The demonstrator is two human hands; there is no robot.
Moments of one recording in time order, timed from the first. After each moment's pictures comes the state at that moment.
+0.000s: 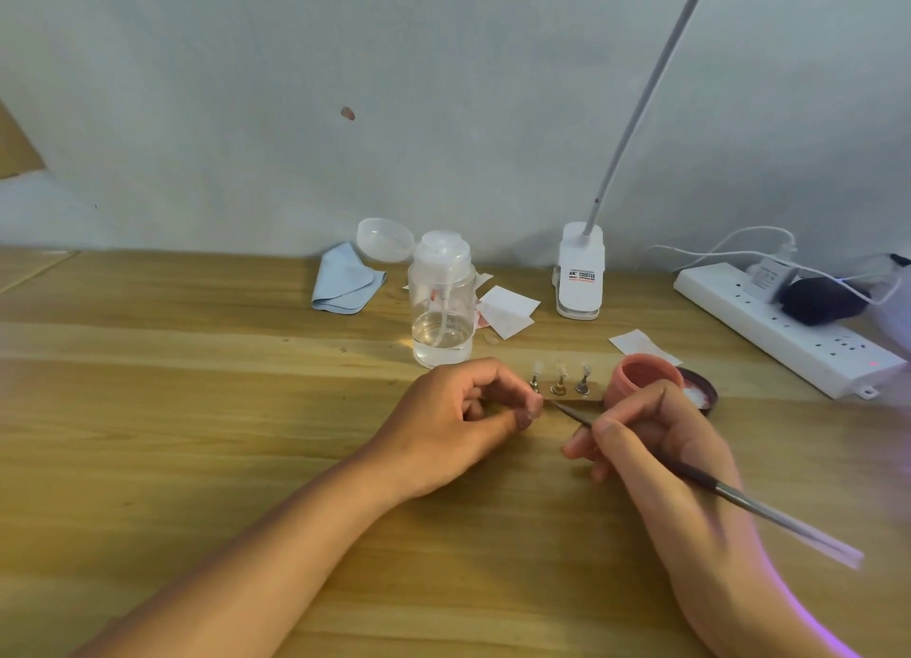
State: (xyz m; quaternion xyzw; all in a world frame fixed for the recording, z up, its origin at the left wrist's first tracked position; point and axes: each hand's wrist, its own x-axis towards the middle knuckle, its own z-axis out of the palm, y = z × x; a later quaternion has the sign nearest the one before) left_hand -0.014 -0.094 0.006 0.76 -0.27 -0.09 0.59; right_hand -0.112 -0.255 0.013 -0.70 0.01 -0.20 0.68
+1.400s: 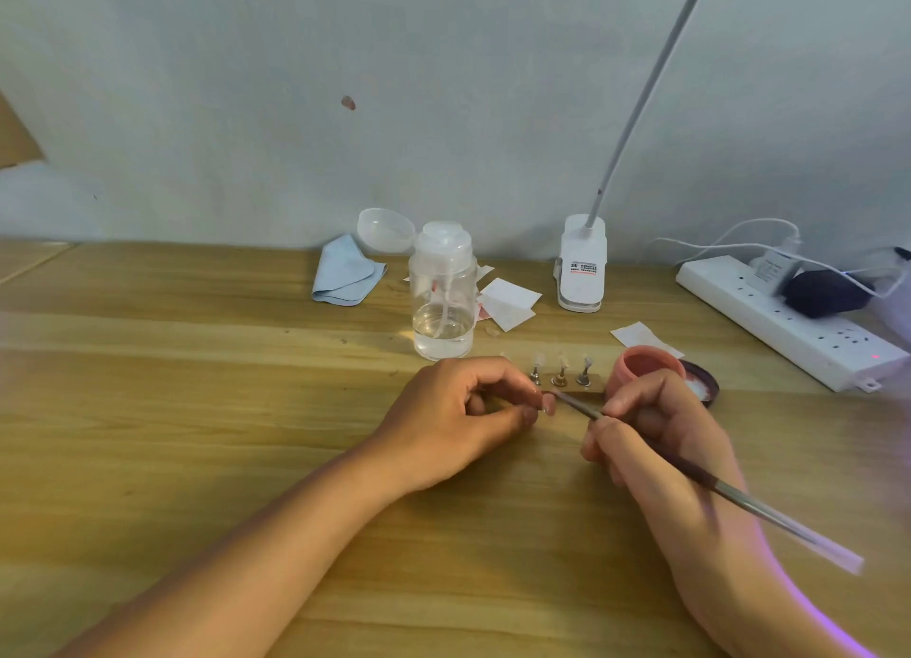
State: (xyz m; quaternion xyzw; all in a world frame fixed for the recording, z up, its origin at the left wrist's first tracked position) left_hand -0.010 -0.089 0.000 0.80 -0.31 -0.07 0.52; right_hand -0.110 -0.254 0.019 -0.74 0.04 -0.19 0.65
